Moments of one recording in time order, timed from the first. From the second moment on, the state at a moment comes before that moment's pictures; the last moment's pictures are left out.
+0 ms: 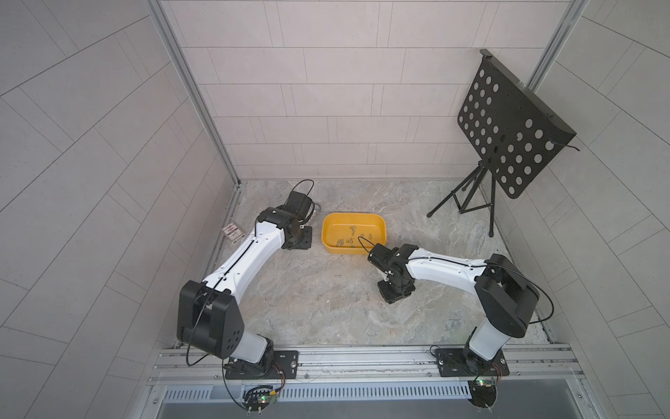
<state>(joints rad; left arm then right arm) -0.33 1.48 1.28 -1.01 -0.13 -0.29 0.79 1.69 1.05 -0.93 -0.05 0.46</state>
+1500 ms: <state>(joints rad) -0.33 1.49 1.28 -1.01 -0.13 -0.29 0.78 1.74 1.07 -0.97 -0.06 0.44</state>
